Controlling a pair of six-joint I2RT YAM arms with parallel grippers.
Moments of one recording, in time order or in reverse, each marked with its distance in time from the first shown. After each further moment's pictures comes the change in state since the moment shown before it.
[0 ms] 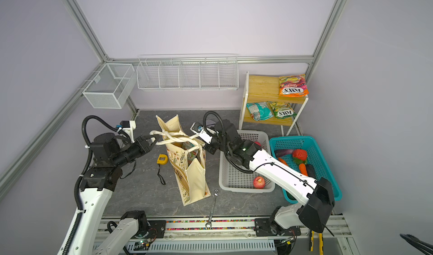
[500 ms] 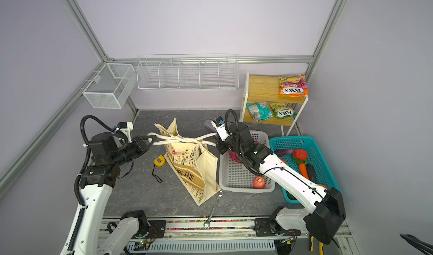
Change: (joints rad) left arm 0.133 0.034 0.002 -0.043 0.100 -0.001; right arm -0.126 -0.117 -0.167 0.021 -0.010 0.344
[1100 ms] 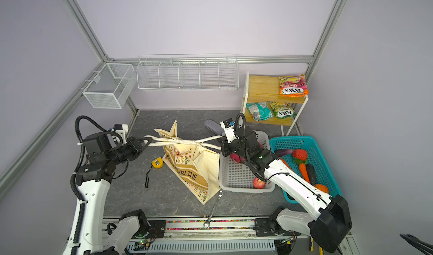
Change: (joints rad) left arm 0.111 0.045 0.039 -0.114 0.079 0.003; right arm -0.053 -0.079 -0.111 0.047 -0.055 0.167
